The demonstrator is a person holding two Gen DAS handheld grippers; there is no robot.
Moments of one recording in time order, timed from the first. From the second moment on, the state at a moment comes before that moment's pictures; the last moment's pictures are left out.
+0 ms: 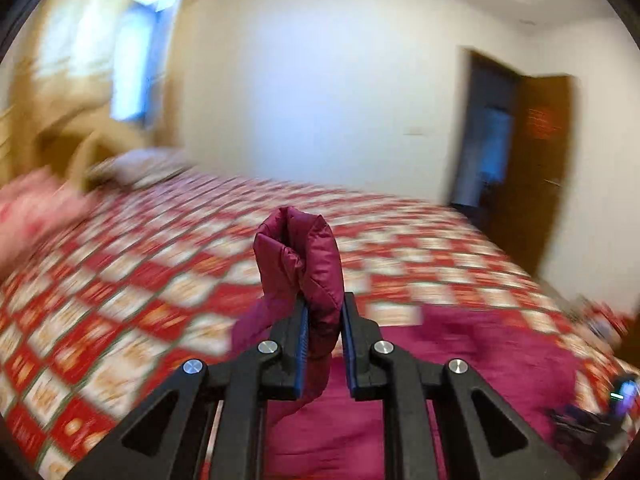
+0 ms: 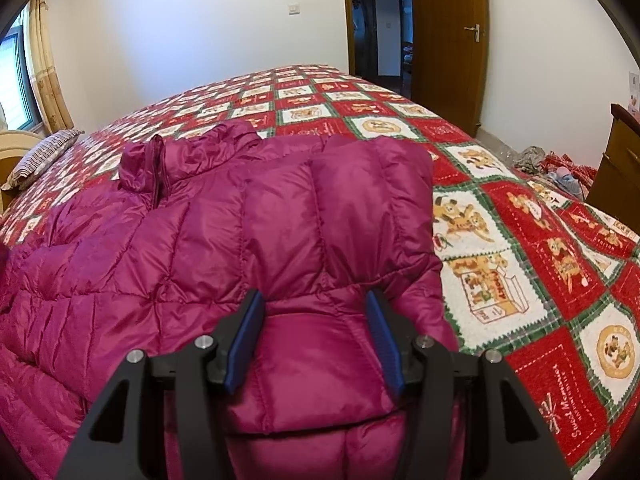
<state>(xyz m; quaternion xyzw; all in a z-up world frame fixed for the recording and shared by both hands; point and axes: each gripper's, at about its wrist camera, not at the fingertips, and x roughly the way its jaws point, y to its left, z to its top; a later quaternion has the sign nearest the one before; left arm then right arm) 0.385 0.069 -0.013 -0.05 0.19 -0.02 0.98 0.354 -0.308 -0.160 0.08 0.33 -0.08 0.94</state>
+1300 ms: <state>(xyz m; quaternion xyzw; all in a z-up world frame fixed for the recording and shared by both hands) 0.338 0.007 -0.106 0.00 0.34 -0.13 0.93 0.305 -0.281 -0.085 0.11 0.26 0.00 0.96</state>
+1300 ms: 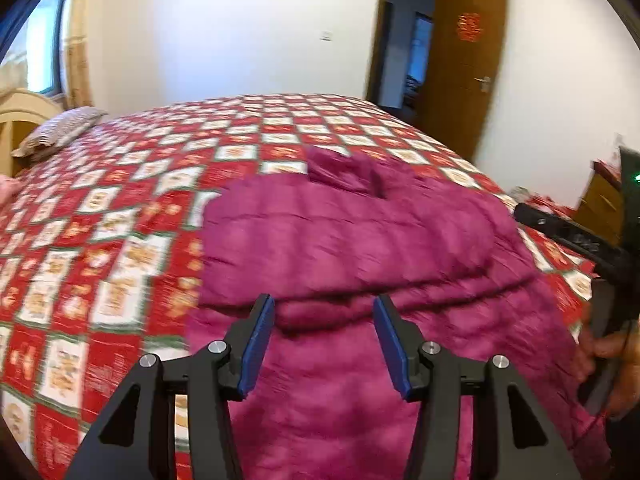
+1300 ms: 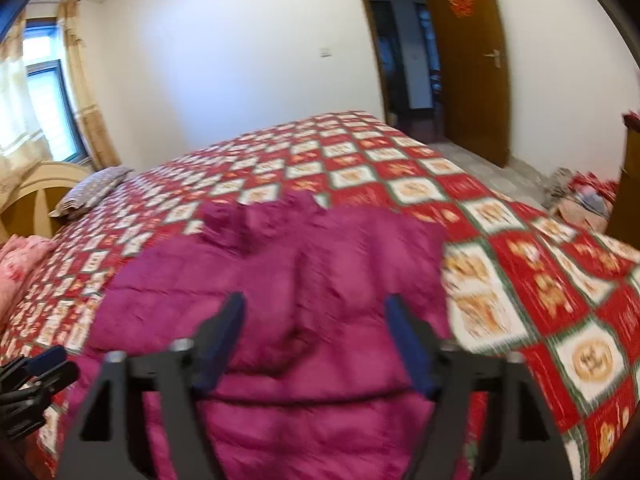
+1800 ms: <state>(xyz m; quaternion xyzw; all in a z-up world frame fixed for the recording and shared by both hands) 0.402 0.035 -0.095 -0.03 0.35 -0.07 0.93 0.336 -0.248 -0.152 -0.01 0.39 -0.02 0.92</state>
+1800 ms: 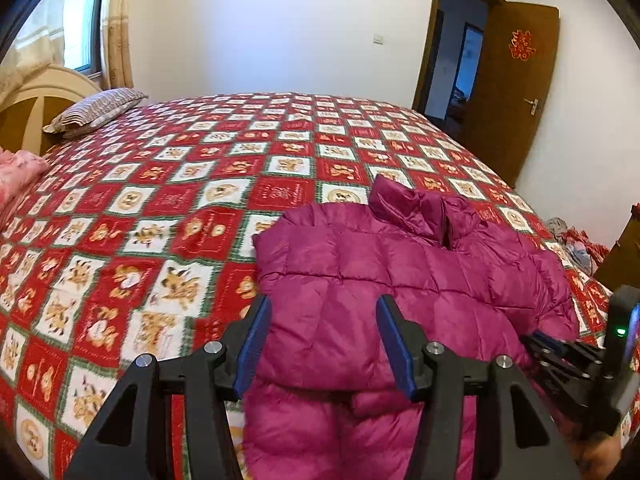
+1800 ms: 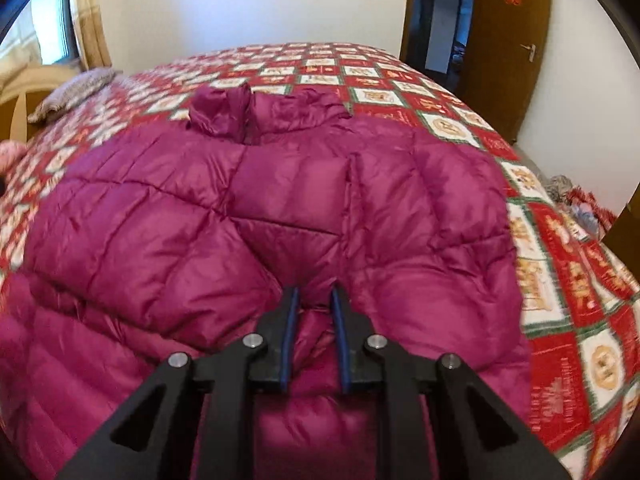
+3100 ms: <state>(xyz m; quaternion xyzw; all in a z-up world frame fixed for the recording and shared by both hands) 0.492 0.021 -0.184 0.02 0.39 0.11 0.91 0.463 -0.258 -0.094 0.12 0.38 -0.03 0.91</state>
